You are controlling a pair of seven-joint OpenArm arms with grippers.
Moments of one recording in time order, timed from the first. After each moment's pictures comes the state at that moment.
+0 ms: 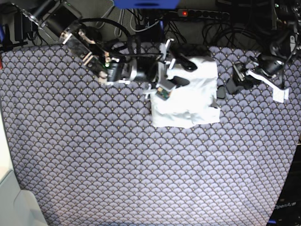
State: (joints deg) left arm 27.6 -28.1 -18.2 112.5 -63.6 3.0 47.8; right arm 5.1 16.9 -42.9 93.7 34.4 28.5 -27.8
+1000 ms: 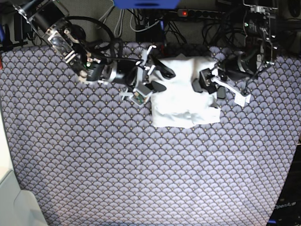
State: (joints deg) left arm 13.2 -16.4 -7.0 95.9 -52.9 1.7 56.2; right arm 1.5 21.2 -36.3 95.0 34.5 27.9 -28.0
